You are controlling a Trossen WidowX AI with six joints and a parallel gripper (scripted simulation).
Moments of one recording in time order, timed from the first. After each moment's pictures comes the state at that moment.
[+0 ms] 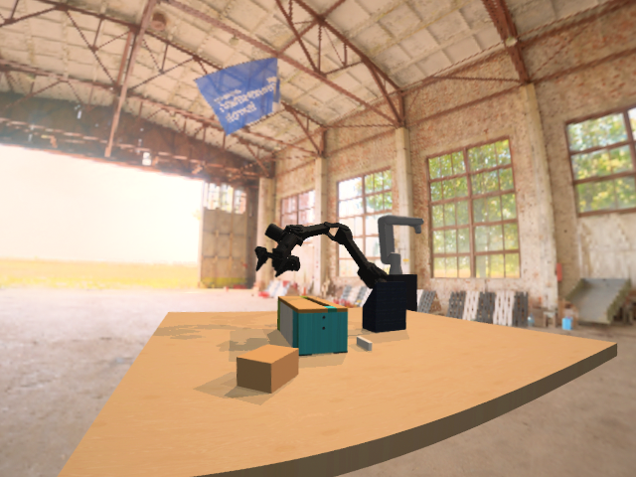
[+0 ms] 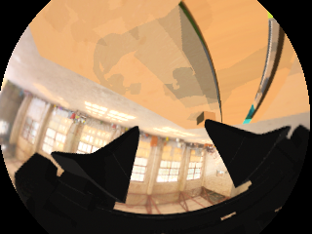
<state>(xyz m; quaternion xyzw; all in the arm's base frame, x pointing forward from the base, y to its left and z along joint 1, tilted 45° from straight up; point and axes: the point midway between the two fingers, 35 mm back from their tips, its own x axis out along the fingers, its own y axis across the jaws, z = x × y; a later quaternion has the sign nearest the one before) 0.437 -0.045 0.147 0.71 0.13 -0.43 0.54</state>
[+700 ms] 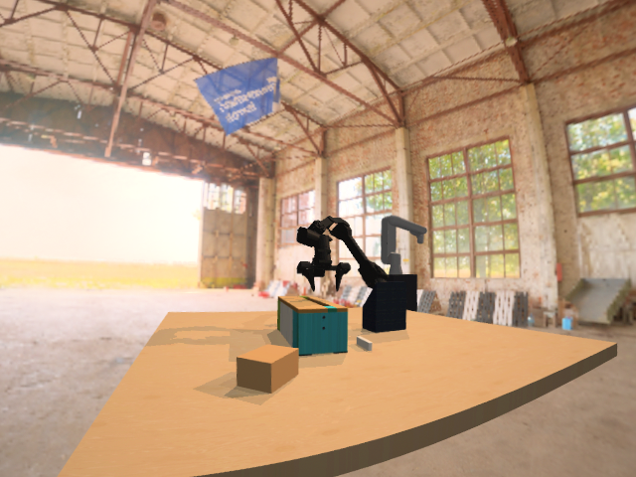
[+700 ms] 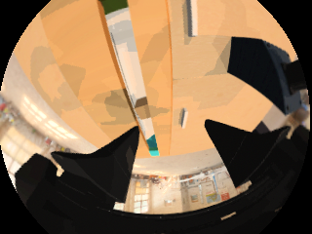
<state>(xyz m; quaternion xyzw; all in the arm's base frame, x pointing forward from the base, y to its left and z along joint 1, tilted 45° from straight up) 0.281 0.031 0.017 0.45 0.32 -0.63 0.55</state>
